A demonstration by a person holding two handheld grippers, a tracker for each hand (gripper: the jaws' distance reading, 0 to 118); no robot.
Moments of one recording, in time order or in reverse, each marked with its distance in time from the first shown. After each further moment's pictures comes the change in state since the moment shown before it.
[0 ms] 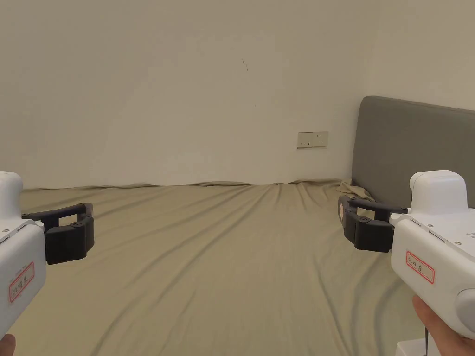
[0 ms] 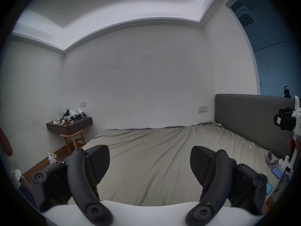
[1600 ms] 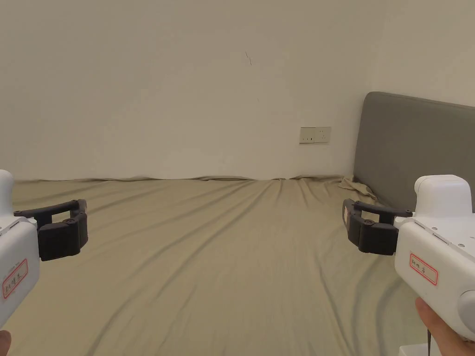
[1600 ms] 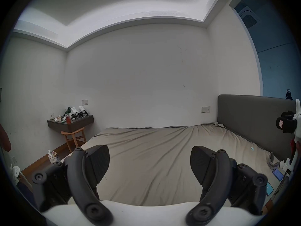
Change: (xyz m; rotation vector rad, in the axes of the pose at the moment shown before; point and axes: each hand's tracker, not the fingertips) left arm -0.010 -0.010 -0.014 -0.001 0.012 0.026; right arm 0.000 -0.009 -0.008 -0.036 -0.019 -0.009
